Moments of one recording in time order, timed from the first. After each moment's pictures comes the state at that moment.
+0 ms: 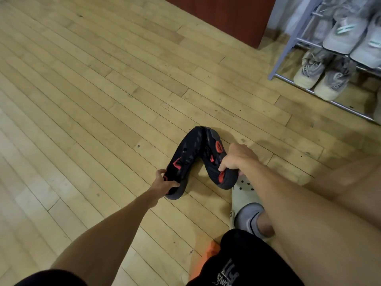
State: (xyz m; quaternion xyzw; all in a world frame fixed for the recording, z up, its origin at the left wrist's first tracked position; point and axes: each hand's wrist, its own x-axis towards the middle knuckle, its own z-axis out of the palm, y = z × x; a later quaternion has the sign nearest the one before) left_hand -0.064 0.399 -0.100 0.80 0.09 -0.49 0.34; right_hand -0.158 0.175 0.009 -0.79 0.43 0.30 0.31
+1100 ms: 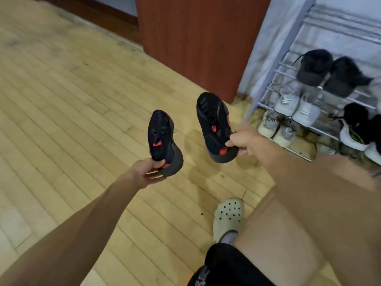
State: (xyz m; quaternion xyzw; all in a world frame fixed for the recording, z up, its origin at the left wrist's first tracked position) left_hand -0.002 0.351 0.052 0.65 0.11 -0.47 0.59; right_hand -0.133 0.112 0.141 -0.74 0.49 0.05 0.46
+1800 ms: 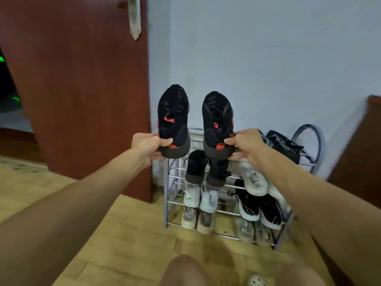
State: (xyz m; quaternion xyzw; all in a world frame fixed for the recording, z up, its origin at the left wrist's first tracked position) left_hand -0.061 -0.004 0.377 0.63 -0.26 -0.35 0.65; right_hand -0.274 -0.126 0.393 -0.61 0.48 -0.37 0.51
